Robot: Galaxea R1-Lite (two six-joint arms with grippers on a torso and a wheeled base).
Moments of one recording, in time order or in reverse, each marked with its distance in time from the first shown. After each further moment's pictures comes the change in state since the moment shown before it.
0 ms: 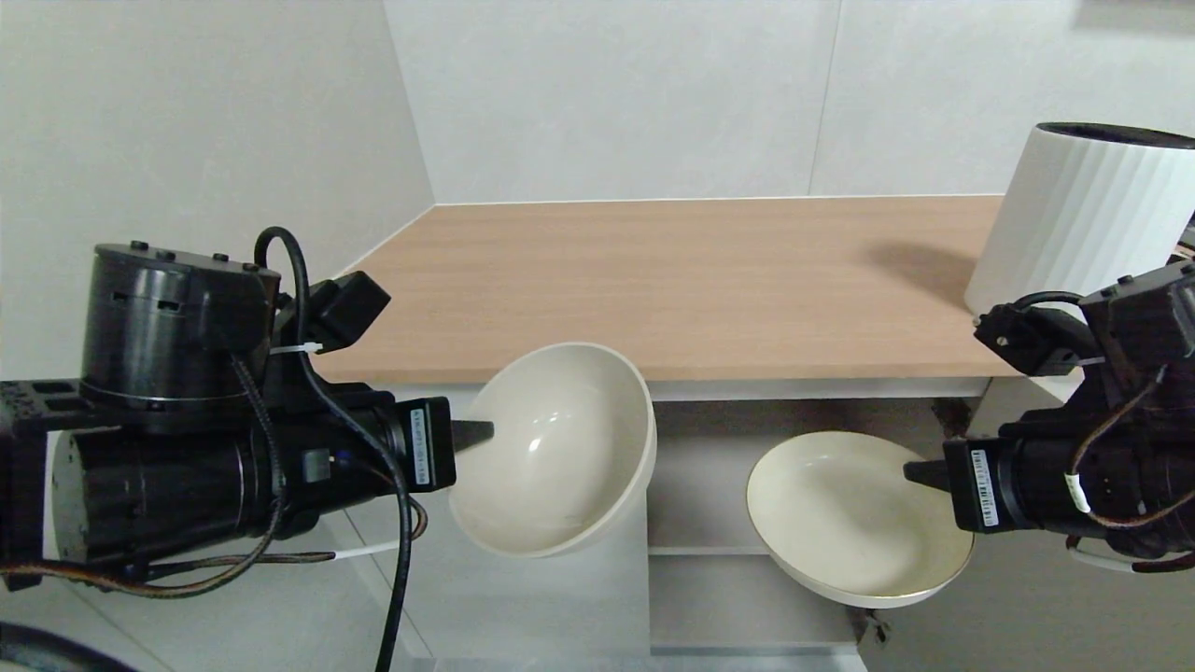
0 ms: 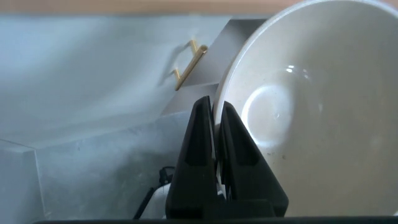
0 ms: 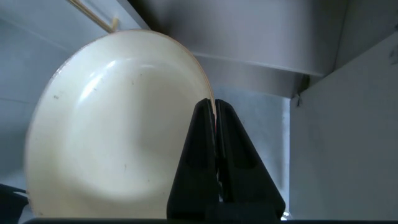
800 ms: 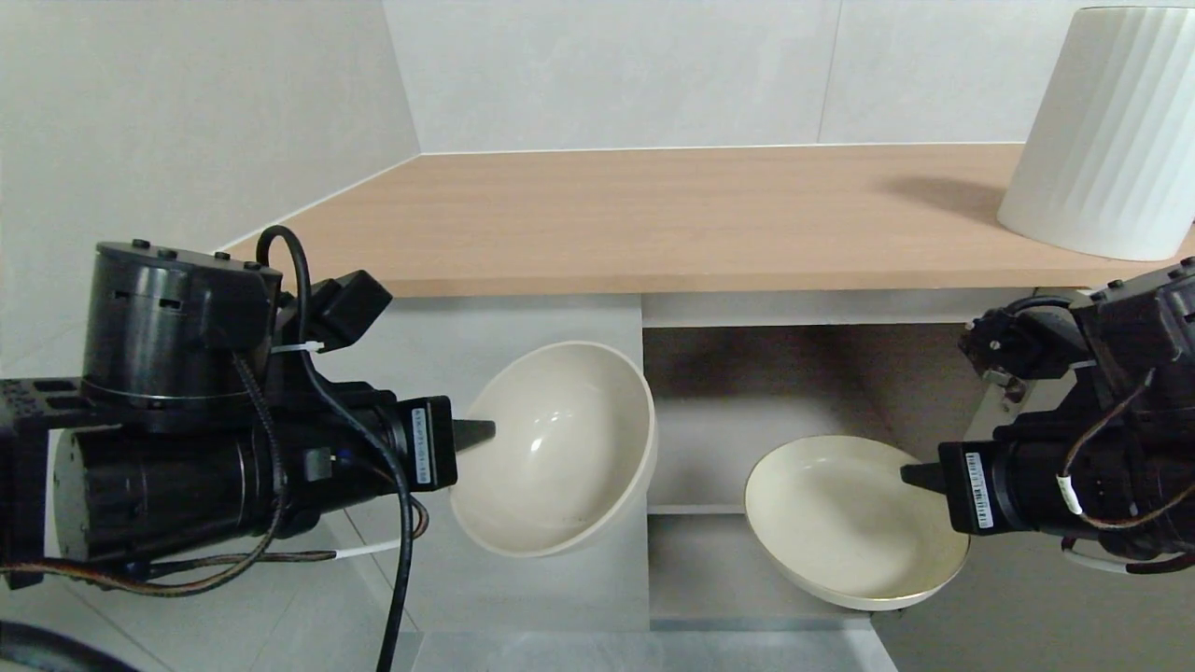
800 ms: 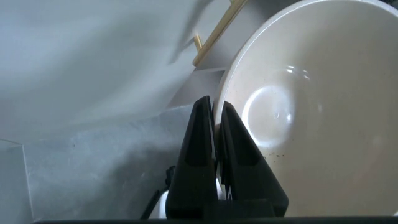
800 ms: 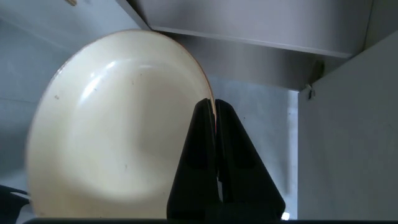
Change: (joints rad) left arm 0.000 0.001 -0.003 0.001 -0.001 0.000; right arm -0.001 0.010 0.003 -0.003 0.000 0.000
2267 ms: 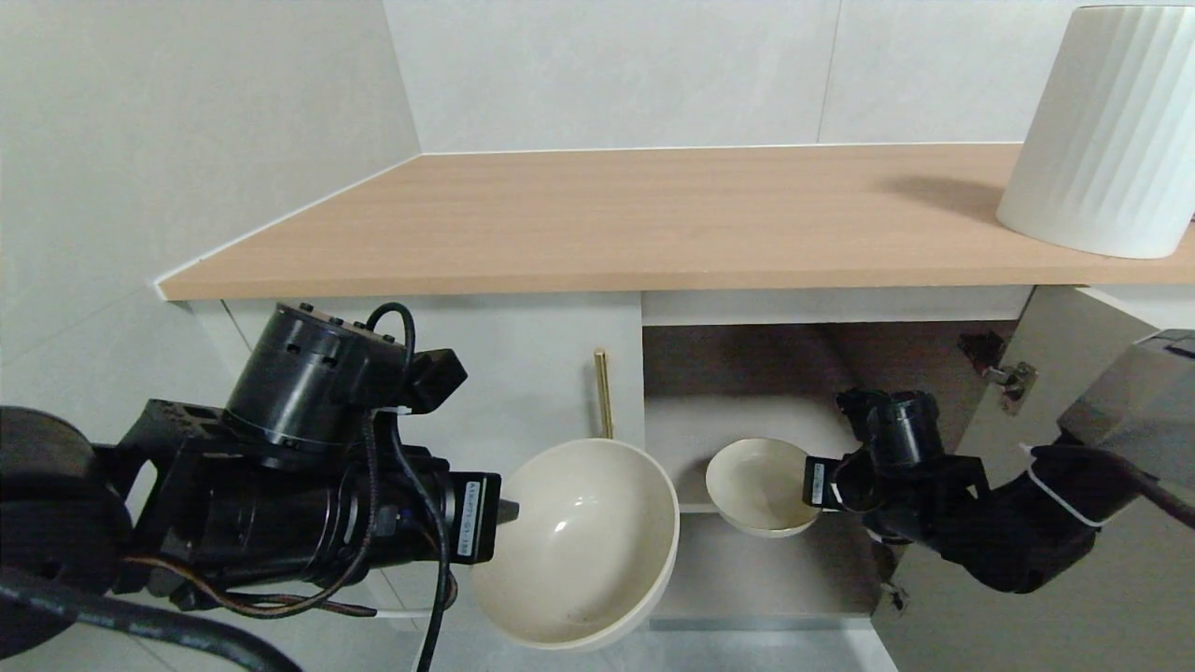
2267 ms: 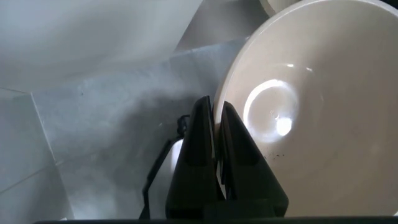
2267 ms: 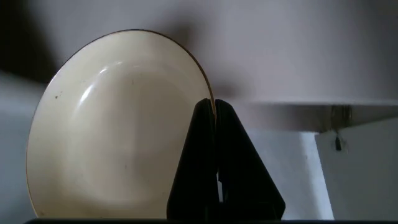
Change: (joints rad) left arm -0.062 0.106 -0.029 0.190 0.001 0.019; right arm -0.190 0.722 0.124 -0.942 -0.021 0.027
